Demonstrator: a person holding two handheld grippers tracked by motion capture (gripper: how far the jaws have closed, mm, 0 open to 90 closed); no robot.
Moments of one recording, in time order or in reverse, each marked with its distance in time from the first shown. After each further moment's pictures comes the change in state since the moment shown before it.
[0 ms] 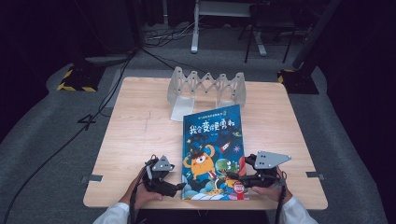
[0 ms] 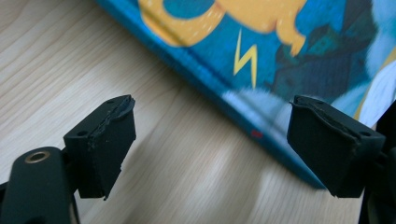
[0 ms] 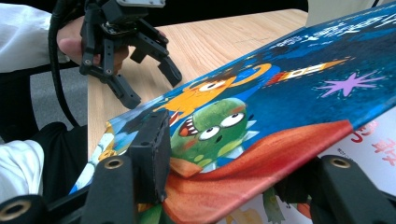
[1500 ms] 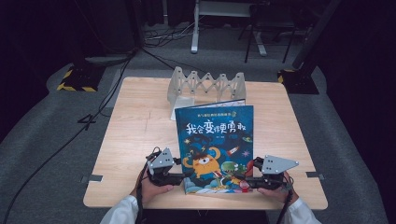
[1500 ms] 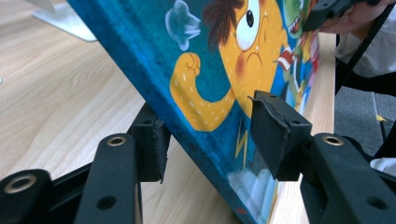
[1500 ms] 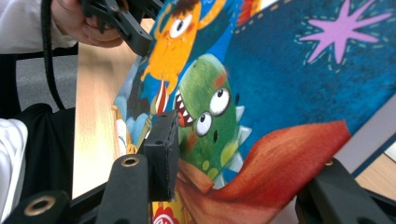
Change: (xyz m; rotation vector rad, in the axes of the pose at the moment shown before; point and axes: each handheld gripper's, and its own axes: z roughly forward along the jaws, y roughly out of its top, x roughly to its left) left arm -0.012 0.029 -0.017 -0.271 -0.036 0.115; right arm -0.003 -0.018 -0.016 -0.008 -0.038 -0.065
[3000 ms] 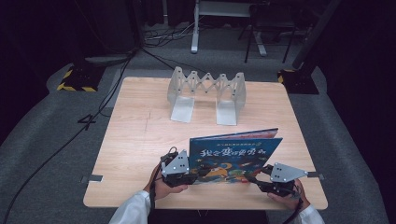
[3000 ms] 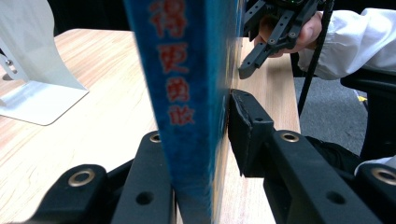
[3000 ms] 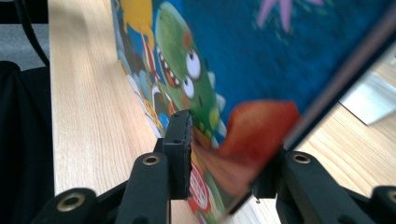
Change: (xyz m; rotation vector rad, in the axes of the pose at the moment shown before) left arm -0.025 0.032 0.019 -0.082 -0.111 0.227; right arm 0.004 -0.027 -0.025 0.088 -0.098 -0.039
